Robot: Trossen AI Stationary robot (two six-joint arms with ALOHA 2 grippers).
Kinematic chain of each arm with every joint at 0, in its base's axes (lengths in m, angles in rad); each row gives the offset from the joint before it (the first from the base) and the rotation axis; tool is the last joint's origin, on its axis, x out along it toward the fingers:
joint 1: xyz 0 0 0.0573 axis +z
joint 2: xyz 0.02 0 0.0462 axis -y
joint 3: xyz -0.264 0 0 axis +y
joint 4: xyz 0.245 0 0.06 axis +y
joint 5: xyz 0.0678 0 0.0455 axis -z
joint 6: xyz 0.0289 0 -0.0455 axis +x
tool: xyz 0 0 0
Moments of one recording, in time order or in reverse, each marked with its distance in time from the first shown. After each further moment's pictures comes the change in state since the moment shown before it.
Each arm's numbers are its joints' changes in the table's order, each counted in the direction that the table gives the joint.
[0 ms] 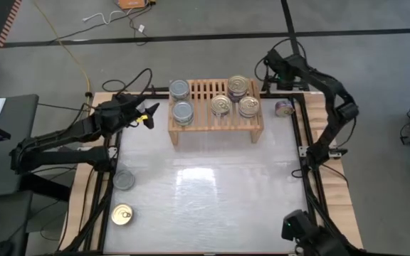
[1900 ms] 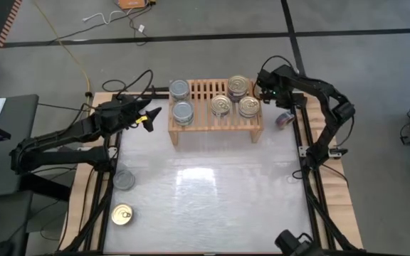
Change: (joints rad) left arm -0.002 0.008 0.000 0.032 0.113 -0.120; right arm 0.112 -0.022 0.129 0.256 -0.023 0.418
